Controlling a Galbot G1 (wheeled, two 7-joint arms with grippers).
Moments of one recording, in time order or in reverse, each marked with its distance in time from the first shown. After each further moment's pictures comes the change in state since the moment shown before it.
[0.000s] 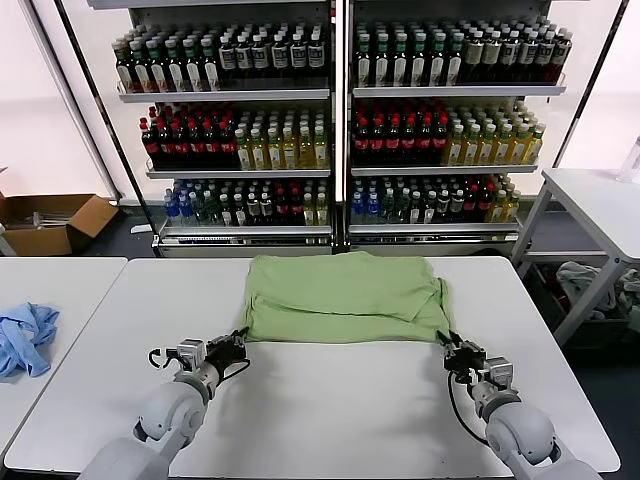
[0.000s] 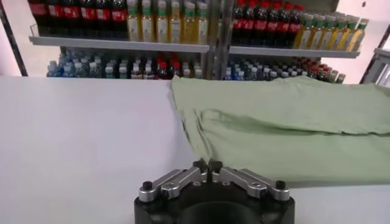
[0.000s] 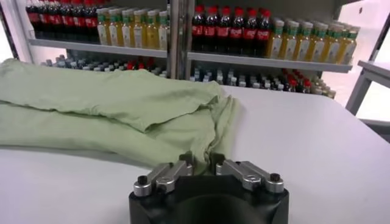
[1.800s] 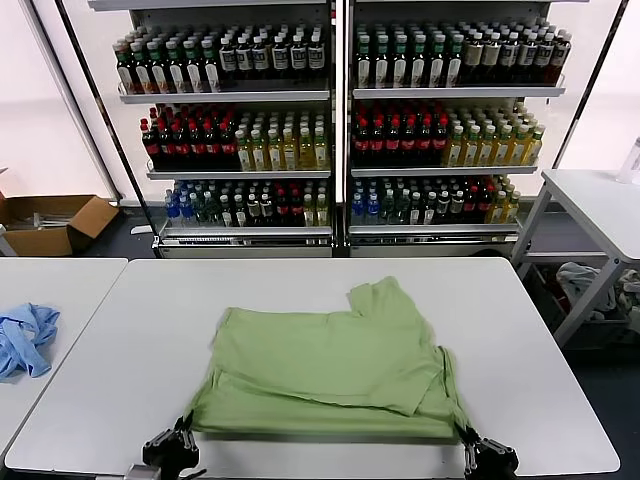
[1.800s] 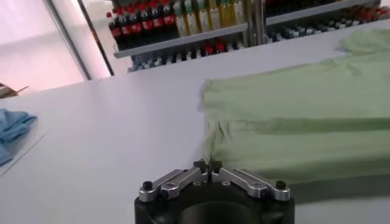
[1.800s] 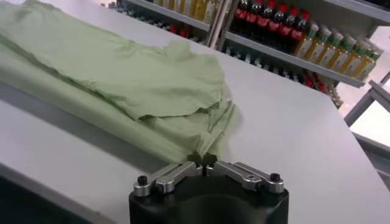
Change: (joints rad) left arm 0.771 0.173 -0.142 -0.550 0.214 -0.092 -0.452; right arm -0.833 -0.141 0.251 0.549 -0.264 0.007 0.103
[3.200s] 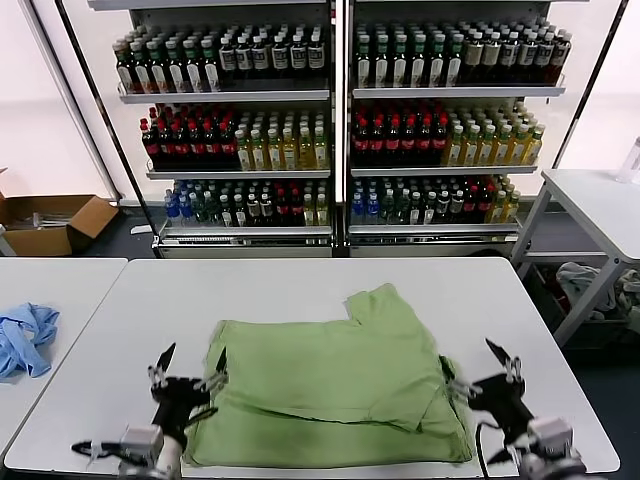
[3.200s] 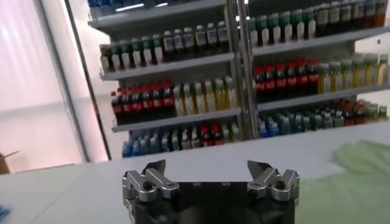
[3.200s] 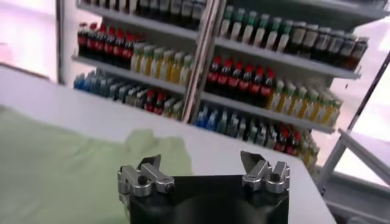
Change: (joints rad) left arm -0.336 -0.077 -0.016 0.024 0.040 -0.035 0.164; right arm 0.604 -0.014 -0.076 -0.091 0.254 -0.035 0.027
